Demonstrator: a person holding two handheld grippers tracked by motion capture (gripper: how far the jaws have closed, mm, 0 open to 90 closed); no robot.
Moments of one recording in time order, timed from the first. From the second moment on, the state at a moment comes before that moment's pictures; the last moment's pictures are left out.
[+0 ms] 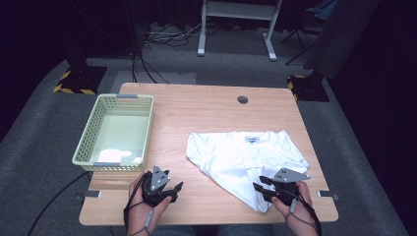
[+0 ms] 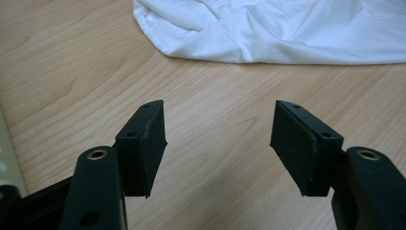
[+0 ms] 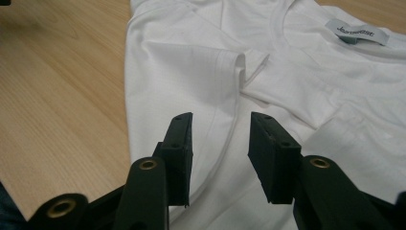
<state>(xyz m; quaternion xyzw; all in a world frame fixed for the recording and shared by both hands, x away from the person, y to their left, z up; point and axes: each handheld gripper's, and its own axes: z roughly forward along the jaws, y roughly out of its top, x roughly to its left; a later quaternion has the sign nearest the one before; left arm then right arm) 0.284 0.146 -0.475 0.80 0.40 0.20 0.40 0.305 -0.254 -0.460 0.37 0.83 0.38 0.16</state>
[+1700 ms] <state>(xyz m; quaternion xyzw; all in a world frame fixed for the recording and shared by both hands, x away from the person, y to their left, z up) 0.260 0.185 -0.481 0.78 0.44 0.22 0.38 0.399 -0.197 -0.476 0.33 0.86 0.35 0.16</state>
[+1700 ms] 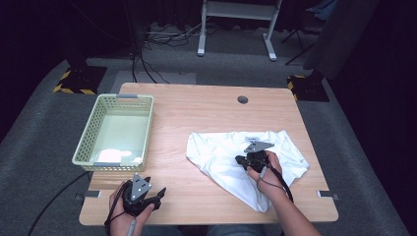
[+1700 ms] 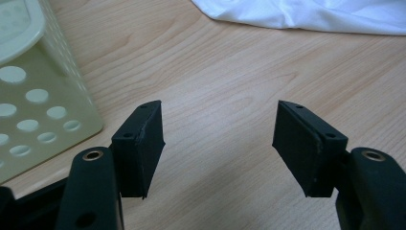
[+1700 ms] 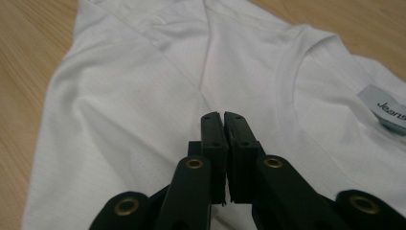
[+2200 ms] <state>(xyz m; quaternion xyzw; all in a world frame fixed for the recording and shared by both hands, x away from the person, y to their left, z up) 0.261 0.184 -0.480 0.78 0.44 0.22 0.38 0.344 -0.152 -0.440 0.25 0.87 0.39 0.15</state>
